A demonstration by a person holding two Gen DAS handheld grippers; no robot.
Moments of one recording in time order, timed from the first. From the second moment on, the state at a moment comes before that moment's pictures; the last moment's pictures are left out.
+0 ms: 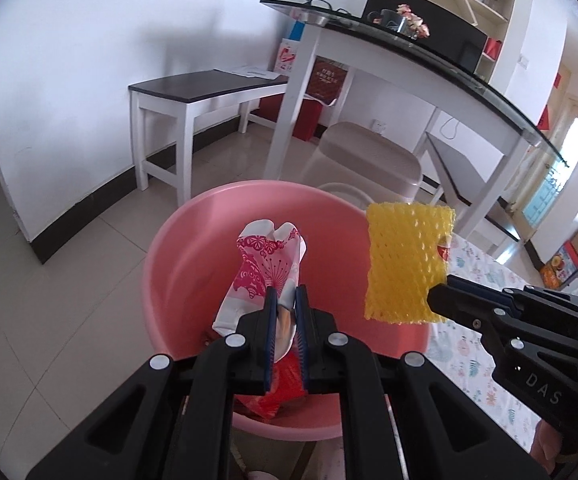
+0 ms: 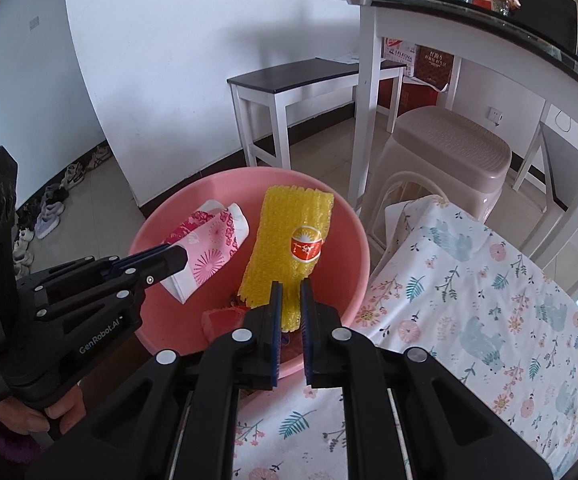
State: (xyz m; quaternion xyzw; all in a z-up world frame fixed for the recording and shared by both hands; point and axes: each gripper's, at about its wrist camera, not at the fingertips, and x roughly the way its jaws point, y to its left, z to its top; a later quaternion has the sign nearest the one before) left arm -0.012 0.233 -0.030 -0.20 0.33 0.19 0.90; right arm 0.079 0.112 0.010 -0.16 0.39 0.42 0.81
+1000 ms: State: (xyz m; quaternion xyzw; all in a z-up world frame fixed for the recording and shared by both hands) left arm 0.015 0.257 -0.059 -0.19 0.38 0.23 0.88; right arm 0.085 0.152 -0.034 -0.19 0.43 0.40 0.78
